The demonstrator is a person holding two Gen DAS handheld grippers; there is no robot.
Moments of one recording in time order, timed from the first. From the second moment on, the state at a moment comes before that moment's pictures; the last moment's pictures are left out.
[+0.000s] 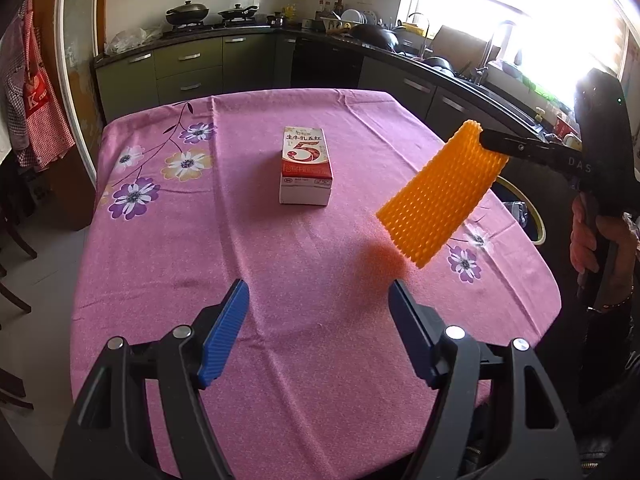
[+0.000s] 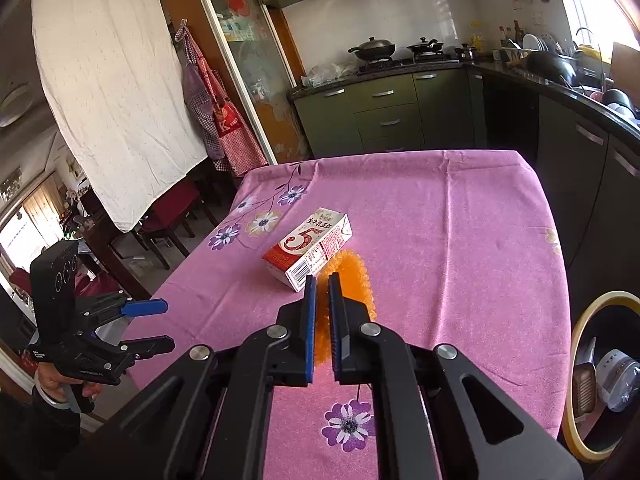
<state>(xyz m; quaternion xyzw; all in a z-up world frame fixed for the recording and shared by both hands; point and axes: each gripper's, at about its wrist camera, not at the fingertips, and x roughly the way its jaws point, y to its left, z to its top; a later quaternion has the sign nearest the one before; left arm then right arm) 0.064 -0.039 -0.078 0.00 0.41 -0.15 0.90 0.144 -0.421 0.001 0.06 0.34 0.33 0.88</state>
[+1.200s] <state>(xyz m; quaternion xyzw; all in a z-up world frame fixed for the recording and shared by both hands) 0.070 -0.068 -0.077 0.03 0.42 -0.17 0.89 0.168 -0.676 0.000 0.13 0.30 -0.01 0.95</state>
